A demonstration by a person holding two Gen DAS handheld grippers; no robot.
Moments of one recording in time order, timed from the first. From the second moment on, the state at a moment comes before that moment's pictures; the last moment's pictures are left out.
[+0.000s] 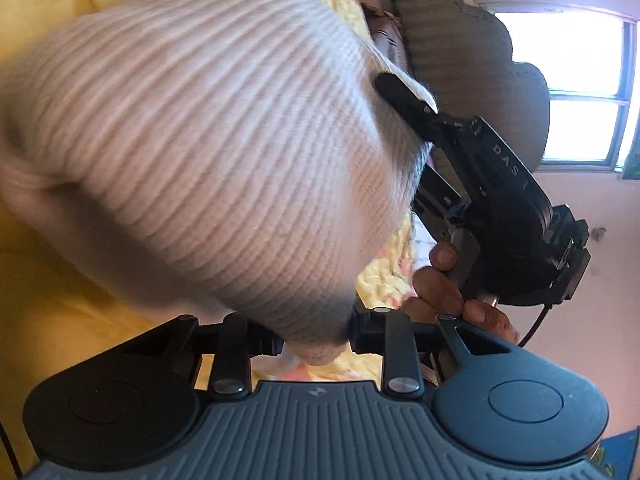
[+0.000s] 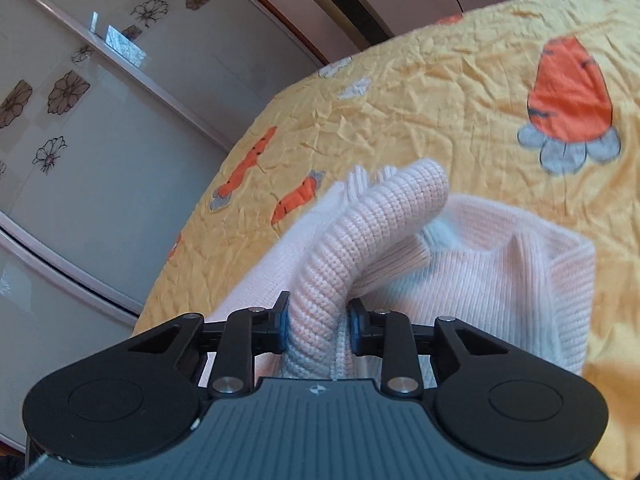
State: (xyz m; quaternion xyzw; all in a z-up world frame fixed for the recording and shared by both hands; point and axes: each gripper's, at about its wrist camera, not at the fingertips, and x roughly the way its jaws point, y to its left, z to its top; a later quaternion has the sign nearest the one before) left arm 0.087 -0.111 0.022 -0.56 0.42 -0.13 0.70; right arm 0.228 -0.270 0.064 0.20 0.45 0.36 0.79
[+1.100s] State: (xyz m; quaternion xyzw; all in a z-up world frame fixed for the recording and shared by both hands) left arm 0.098 -0.163 0.065 0.01 0.33 -0.18 0.93; right arm 0.138 -0.343 0.089 0.23 0.35 0.31 0.85
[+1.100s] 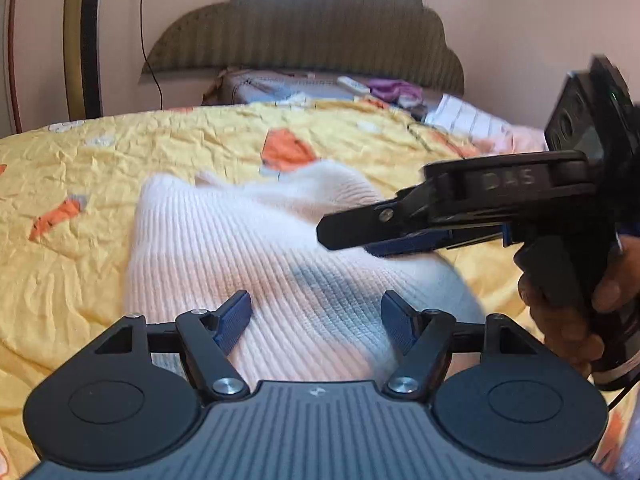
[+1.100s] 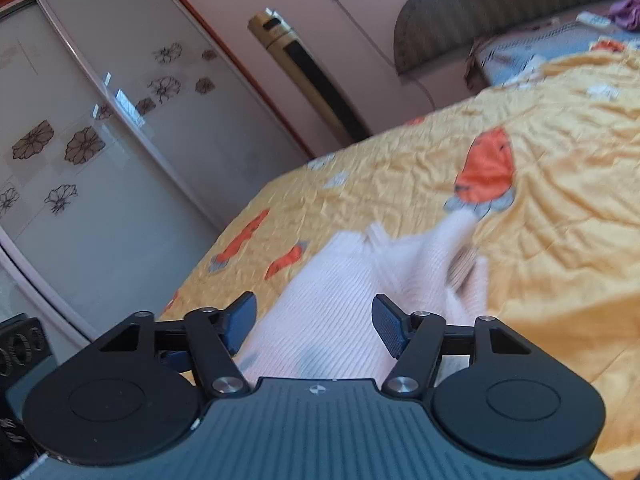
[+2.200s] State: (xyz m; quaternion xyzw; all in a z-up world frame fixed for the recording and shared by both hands) left arm 0.208 -0.037 0.002 -0.30 0.46 -0.19 0.81; right arm 0.196 -0.348 0.004 0.30 0.46 0.25 0.80
